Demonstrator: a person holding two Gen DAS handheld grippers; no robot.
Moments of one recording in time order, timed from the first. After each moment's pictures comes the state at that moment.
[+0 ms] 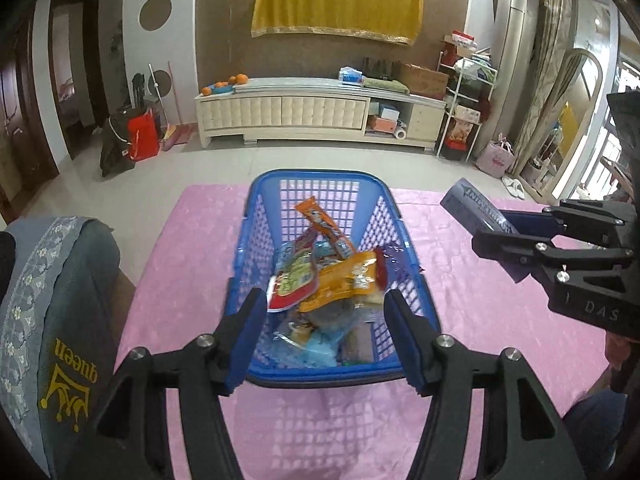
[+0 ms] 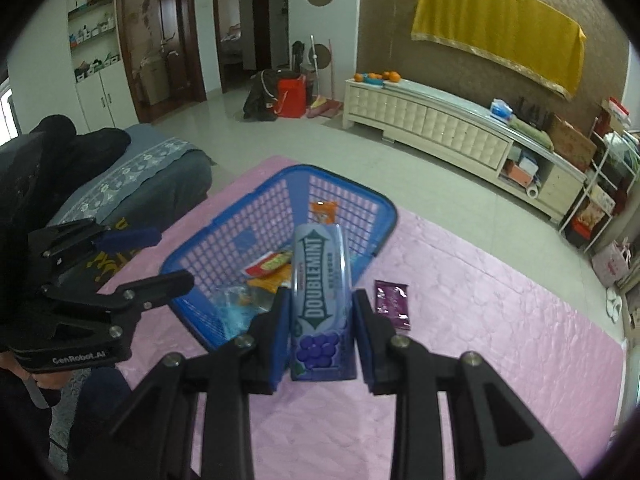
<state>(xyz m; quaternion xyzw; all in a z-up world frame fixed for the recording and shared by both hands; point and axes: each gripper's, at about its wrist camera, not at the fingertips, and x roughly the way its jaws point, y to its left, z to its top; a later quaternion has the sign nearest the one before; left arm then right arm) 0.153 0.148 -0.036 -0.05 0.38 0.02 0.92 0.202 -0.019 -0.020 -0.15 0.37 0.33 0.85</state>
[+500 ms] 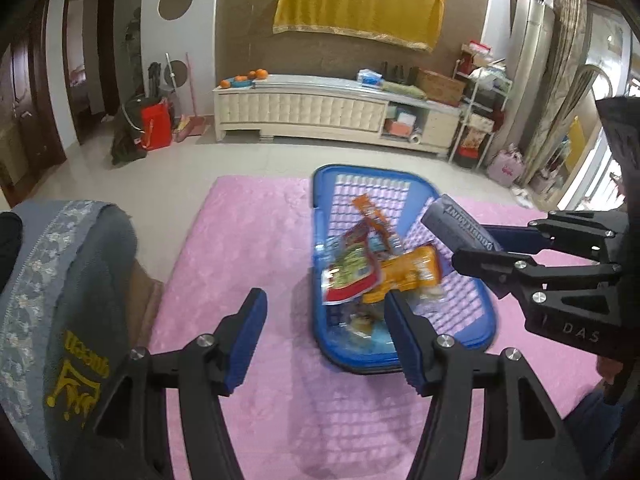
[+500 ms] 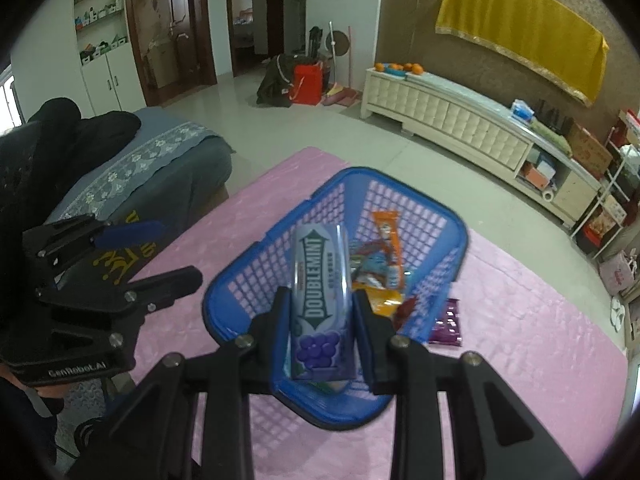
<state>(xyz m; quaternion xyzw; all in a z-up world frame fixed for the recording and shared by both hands) 0.142 0.209 -0.046 -0.06 0.38 0.04 0.92 0.190 0.062 -0.039 -0.17 0.40 0.33 0.84</state>
